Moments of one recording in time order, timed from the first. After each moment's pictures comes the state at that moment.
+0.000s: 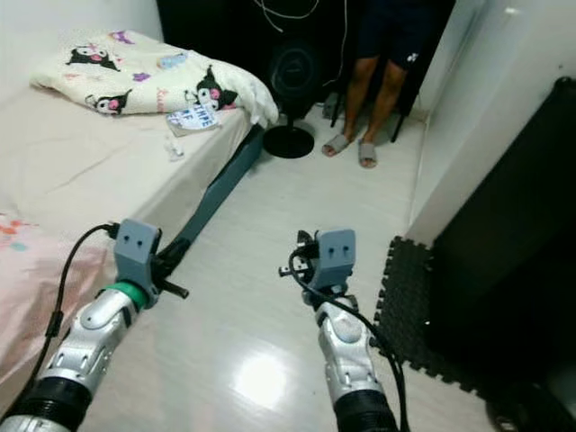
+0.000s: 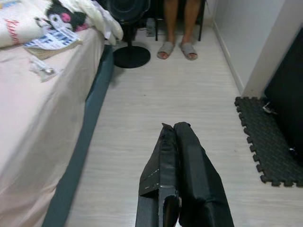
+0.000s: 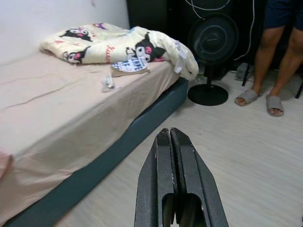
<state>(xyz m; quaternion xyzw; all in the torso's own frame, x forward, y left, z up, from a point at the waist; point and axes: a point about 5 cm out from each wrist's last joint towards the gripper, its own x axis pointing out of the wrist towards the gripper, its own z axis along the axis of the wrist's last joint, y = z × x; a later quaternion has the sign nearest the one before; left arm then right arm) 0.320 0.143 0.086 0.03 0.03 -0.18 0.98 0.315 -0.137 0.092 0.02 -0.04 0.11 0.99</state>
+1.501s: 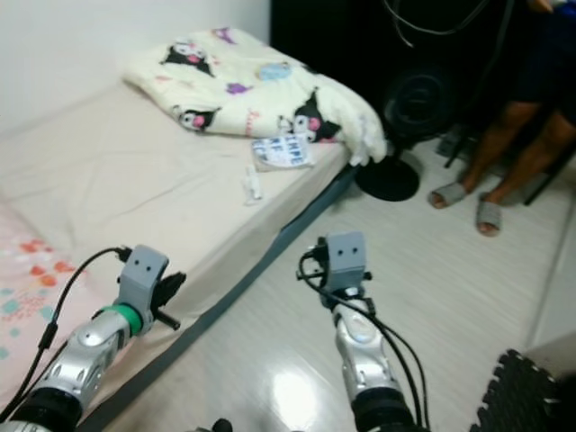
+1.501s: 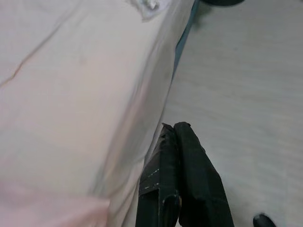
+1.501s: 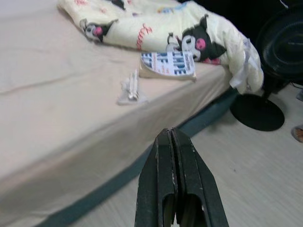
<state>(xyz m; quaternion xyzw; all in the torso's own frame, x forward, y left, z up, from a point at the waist) 0.298 0.158 0.031 0.09 0.16 -0.20 0.96 0.315 -0.173 0.069 -0.07 0.02 0.05 1.00</state>
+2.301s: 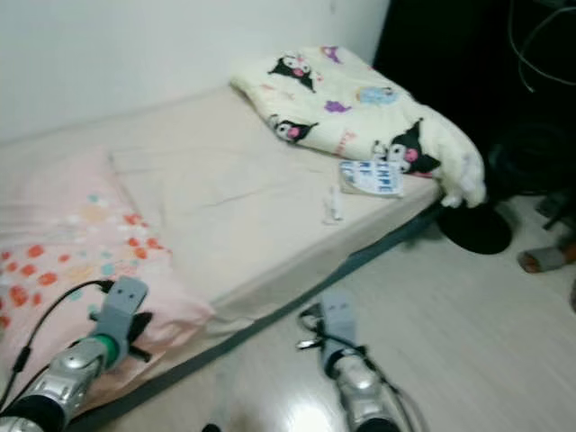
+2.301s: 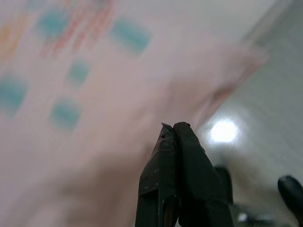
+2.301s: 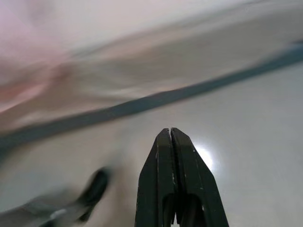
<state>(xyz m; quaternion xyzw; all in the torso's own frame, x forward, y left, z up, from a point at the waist) 0.276 0.199 -0.012 0.11 0.29 -0.12 0.94 0.259 -0.149 -0.031 -0.03 0.28 0.11 0.95</state>
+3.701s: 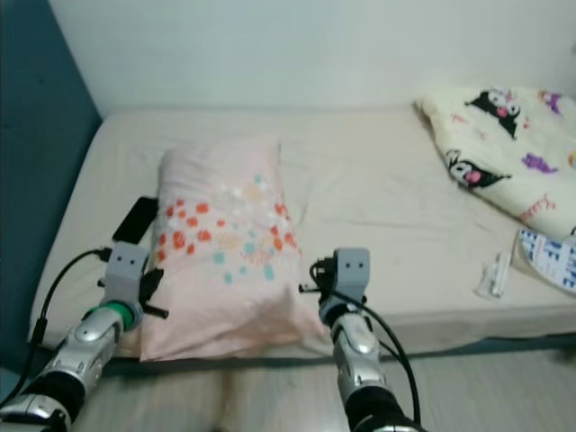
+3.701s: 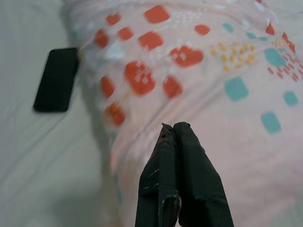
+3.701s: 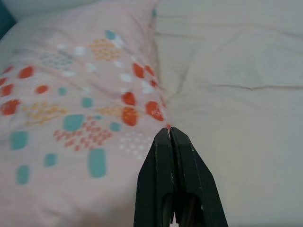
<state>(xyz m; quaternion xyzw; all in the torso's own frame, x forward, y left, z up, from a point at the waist) 0.316 0.183 0.033 0.07 0.15 -0.08 0.98 0.312 -0.162 0.043 0.05 0.06 0.06 1.00</state>
